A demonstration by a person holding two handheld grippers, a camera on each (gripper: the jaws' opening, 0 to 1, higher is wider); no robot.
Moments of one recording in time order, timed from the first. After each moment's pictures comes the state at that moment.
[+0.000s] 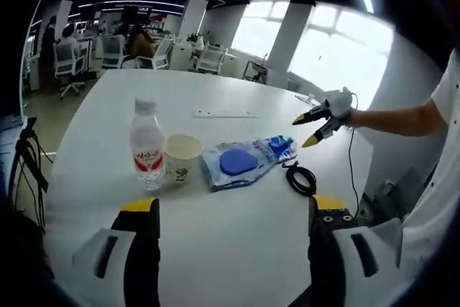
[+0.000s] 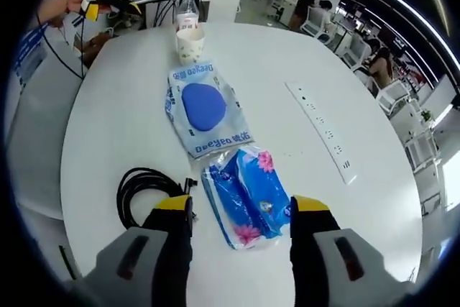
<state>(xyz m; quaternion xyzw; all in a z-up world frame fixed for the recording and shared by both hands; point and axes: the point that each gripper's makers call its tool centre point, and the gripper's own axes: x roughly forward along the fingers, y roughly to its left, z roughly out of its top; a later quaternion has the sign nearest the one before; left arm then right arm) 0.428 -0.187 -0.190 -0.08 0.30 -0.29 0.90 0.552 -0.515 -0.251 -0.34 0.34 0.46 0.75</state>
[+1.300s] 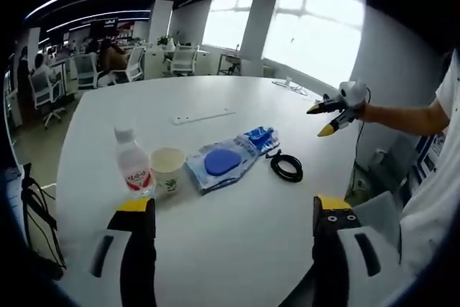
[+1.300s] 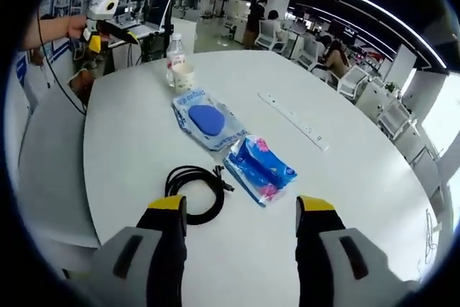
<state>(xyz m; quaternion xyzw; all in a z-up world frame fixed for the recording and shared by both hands) 0.414 -0.195 -0.165 -0.01 0.30 -0.36 0.89 0.456 -0.558 -0.198 -0.24 0.30 0.36 0.85</state>
